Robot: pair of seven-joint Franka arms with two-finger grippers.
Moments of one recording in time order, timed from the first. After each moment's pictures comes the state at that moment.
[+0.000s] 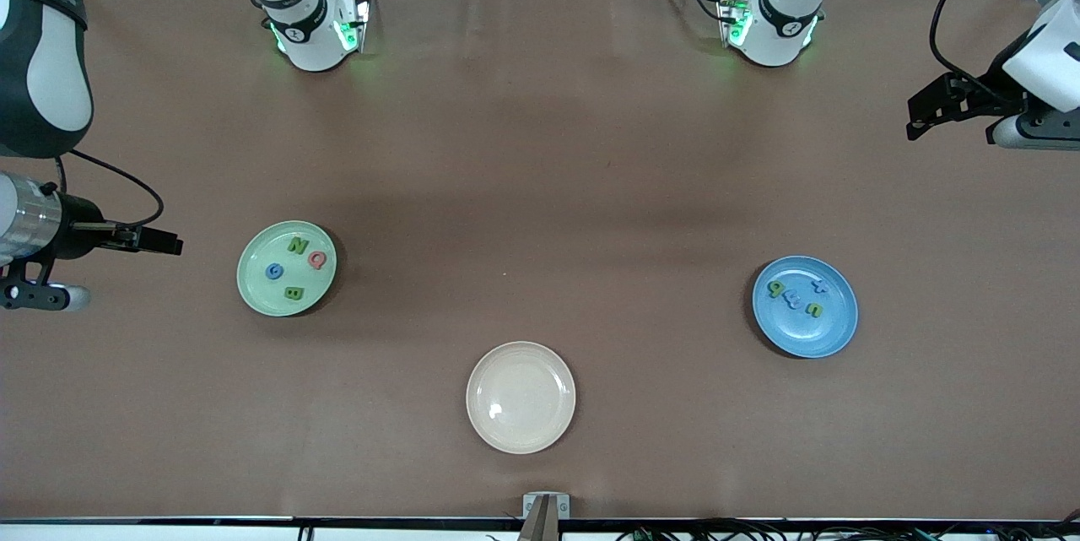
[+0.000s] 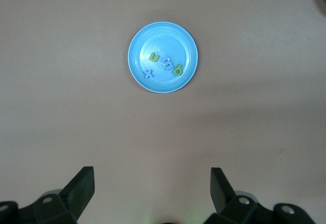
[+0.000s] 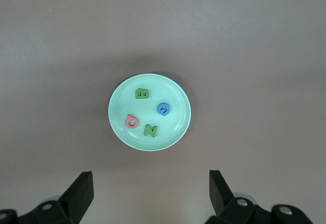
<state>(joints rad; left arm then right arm) -0.03 -0.07 -0.05 -1.63 0.01 1.53 0.00 -0.10 0.33 0.08 -1.38 -0.01 1.54 0.07</state>
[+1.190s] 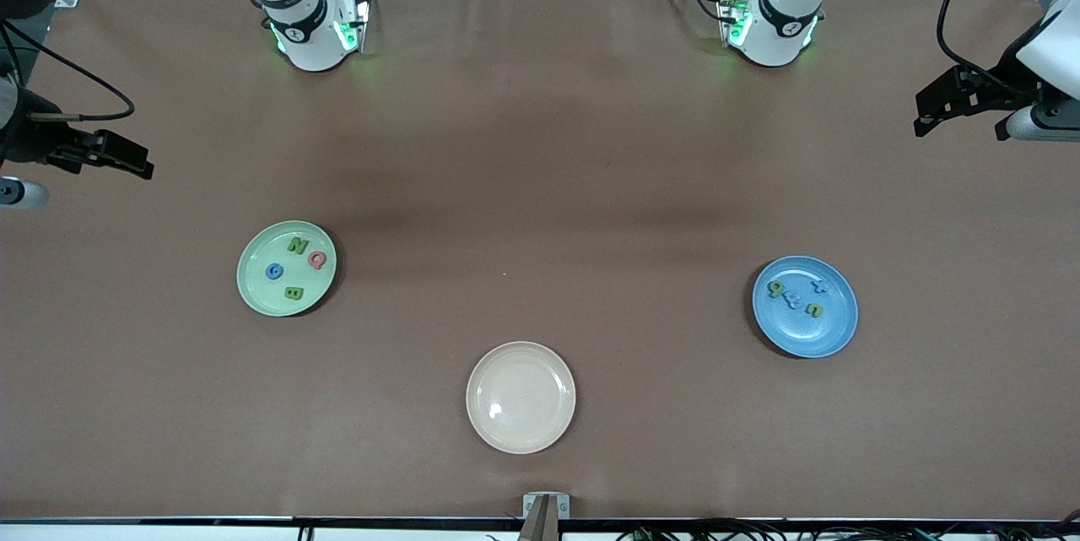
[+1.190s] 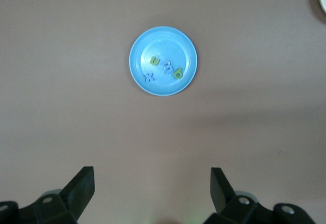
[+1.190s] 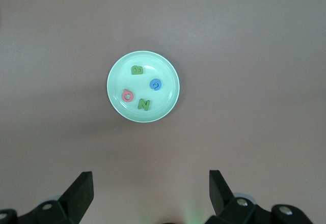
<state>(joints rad) -0.03 -0.07 -0.05 -1.60 0.01 1.51 0.00 -0.05 0.03 0.02 -1.58 -0.02 1.50 0.07</state>
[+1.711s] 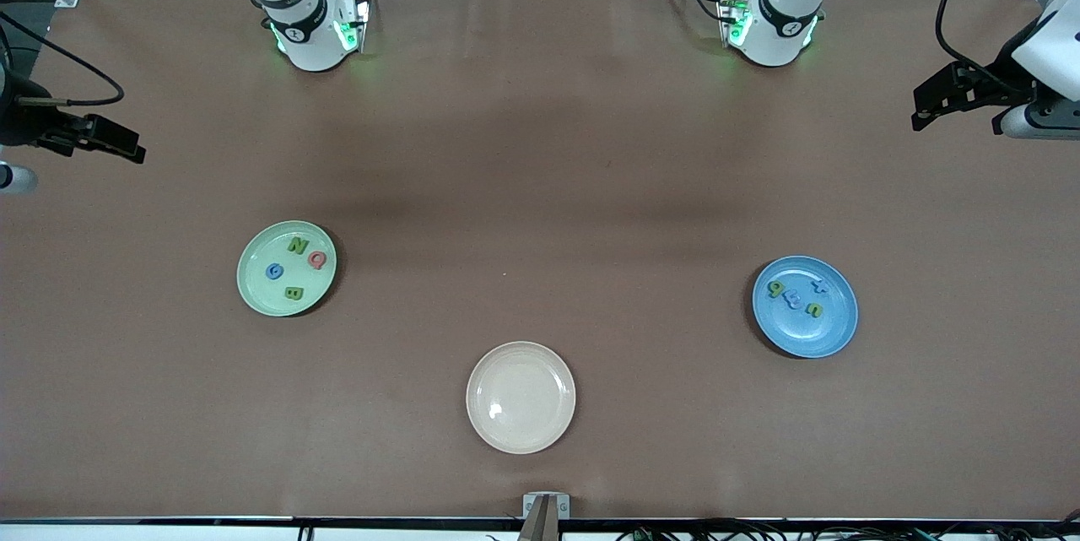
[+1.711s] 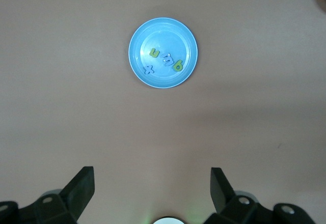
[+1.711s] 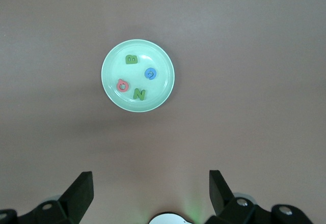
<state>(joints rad) -0.03 -0.07 -0.05 -1.60 0.01 1.49 0.00 0.01 -0.01 -0.05 -1.62 -0.02 1.47 0.07</state>
